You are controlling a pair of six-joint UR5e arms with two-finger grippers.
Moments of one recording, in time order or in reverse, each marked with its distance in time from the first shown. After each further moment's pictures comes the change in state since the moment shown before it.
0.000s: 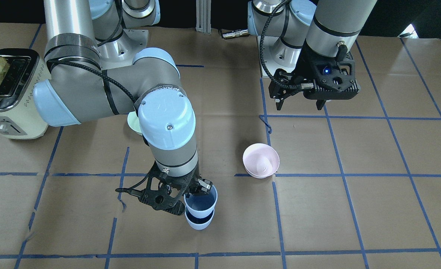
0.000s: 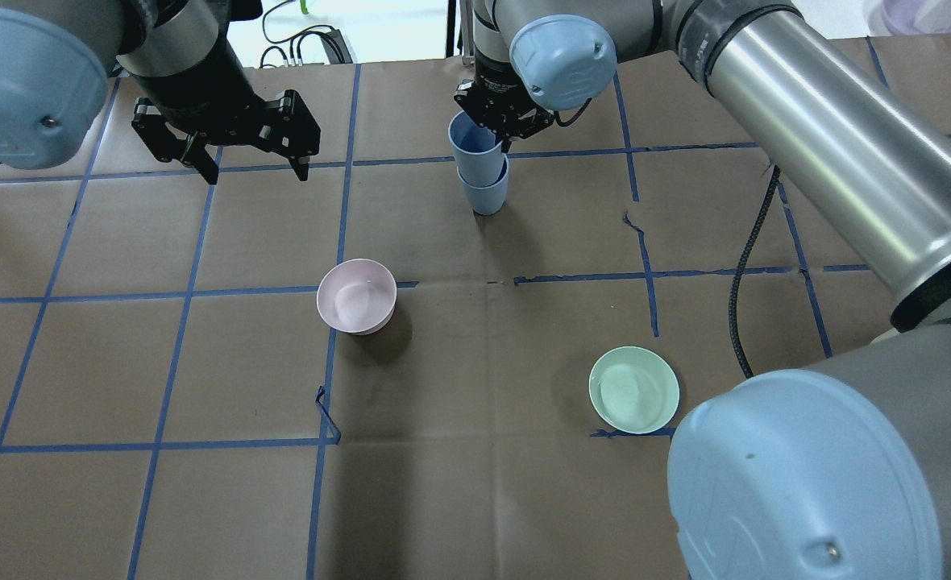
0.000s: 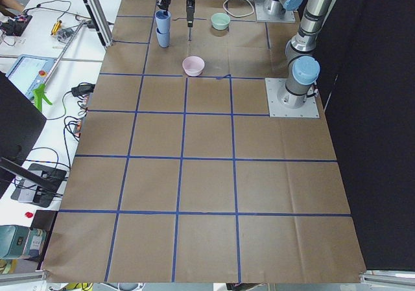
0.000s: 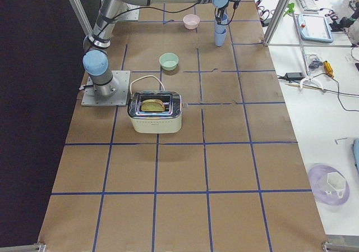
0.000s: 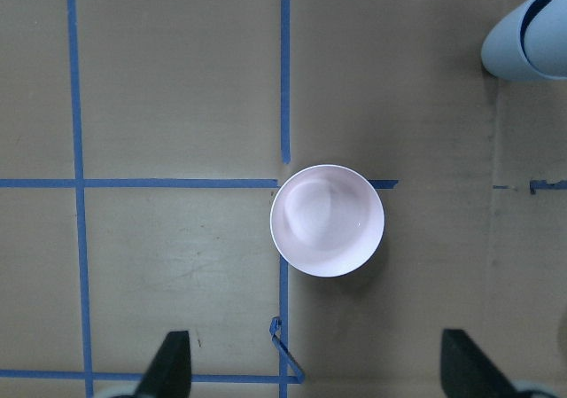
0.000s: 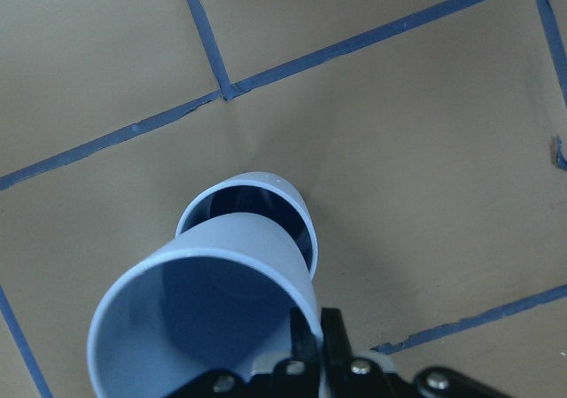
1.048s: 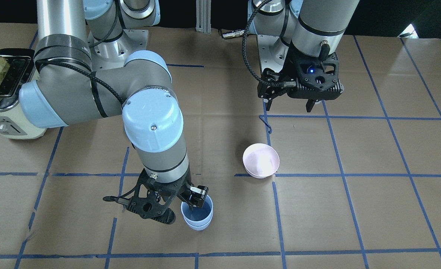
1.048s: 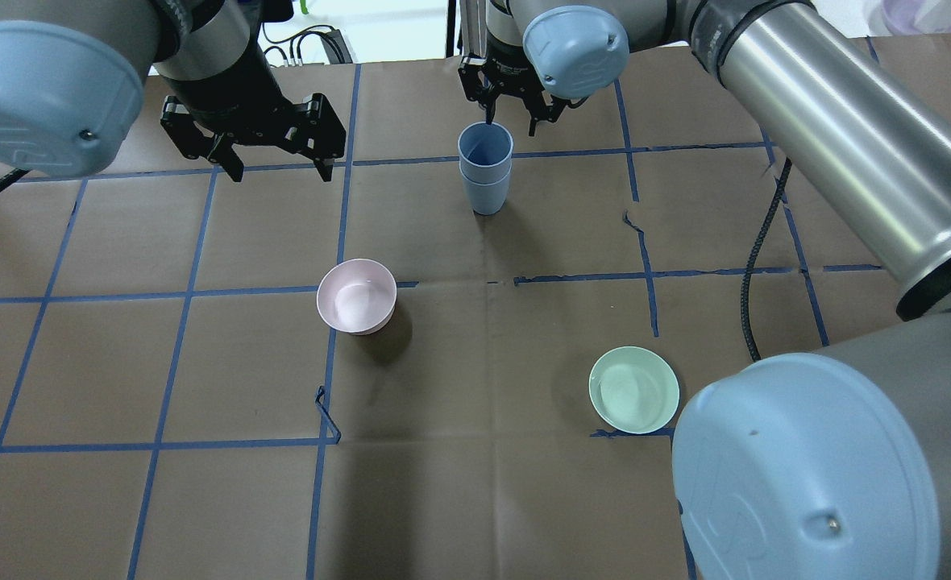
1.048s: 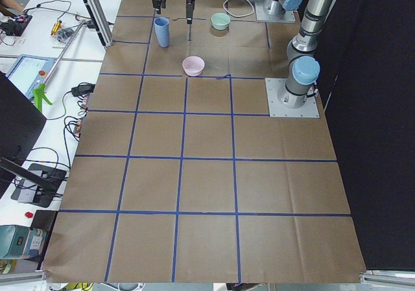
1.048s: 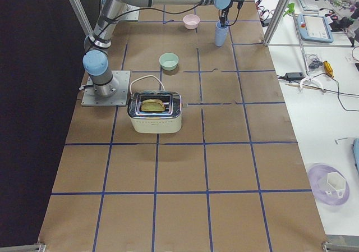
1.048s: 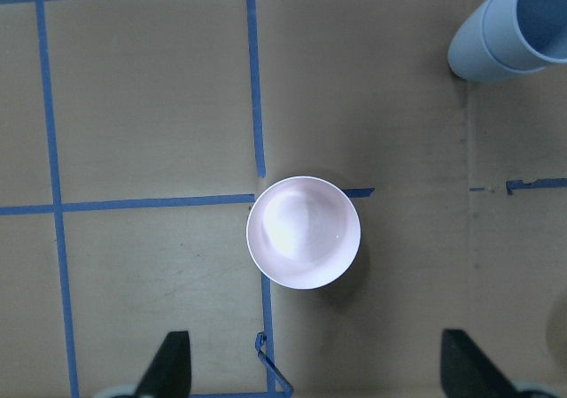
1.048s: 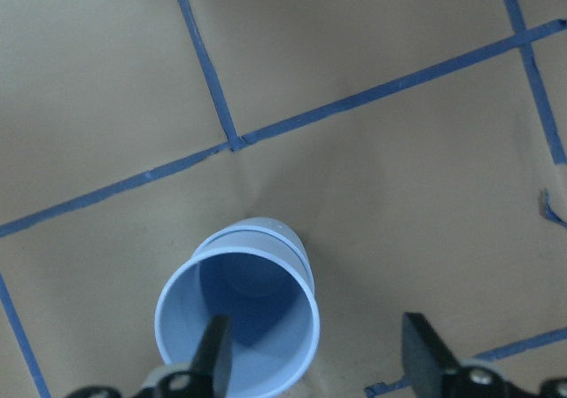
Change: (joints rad) left arm -0.047 -0.009 -0.004 0.043 0.002 0.010; right arm -0.047 -0.016 -0.044 0.012 0.000 -0.050
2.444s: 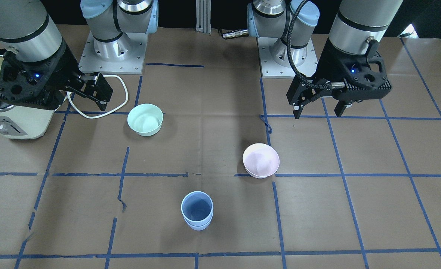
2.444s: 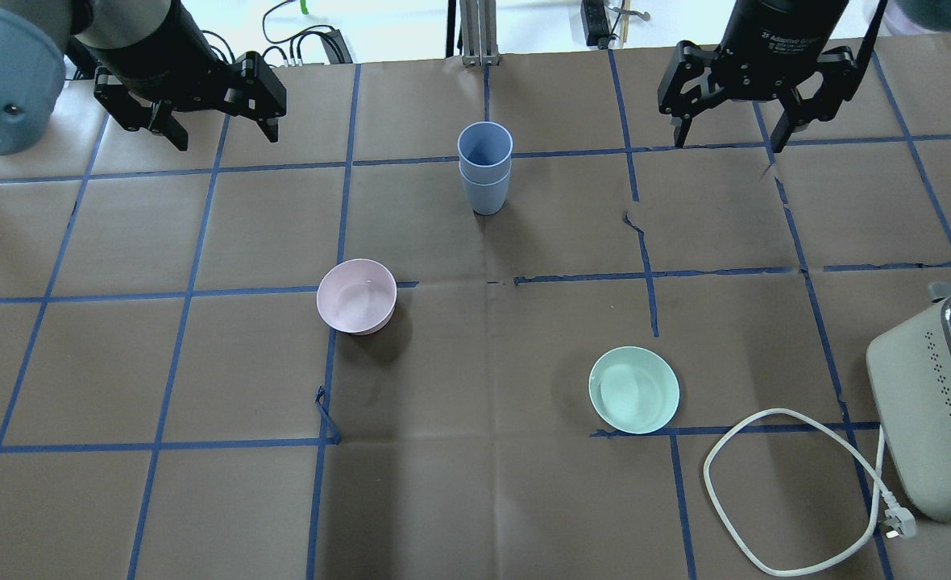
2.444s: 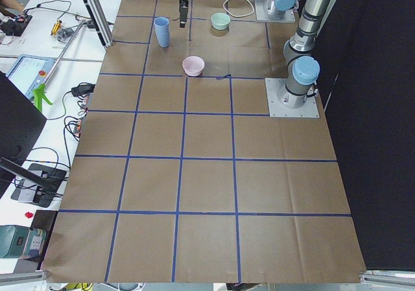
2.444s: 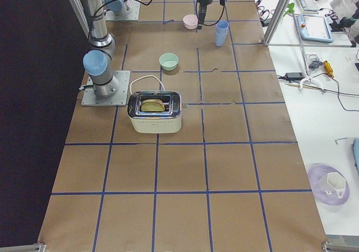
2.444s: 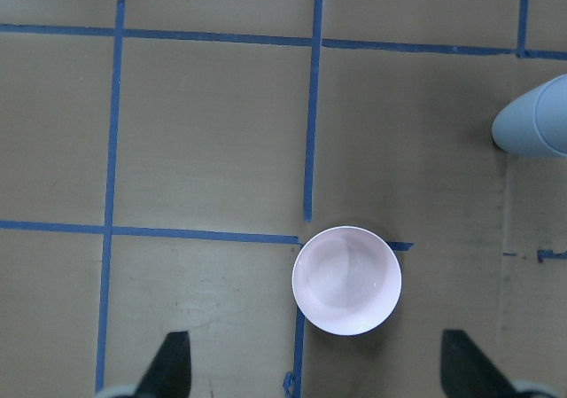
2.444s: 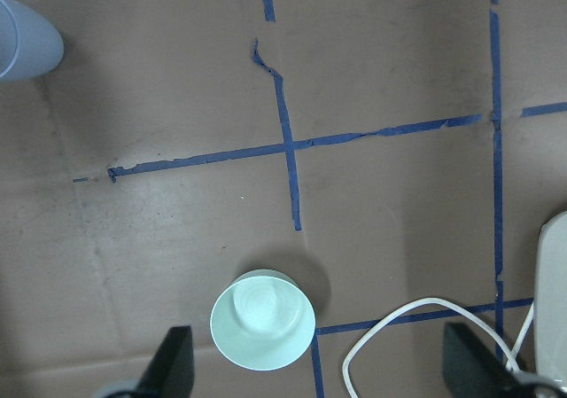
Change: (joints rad) left arm 0.107 0.007 0.001 0.042 -0.007 -0.001; right arm -0.249 -0.446 0.263 0.361 -0.042 -0.469
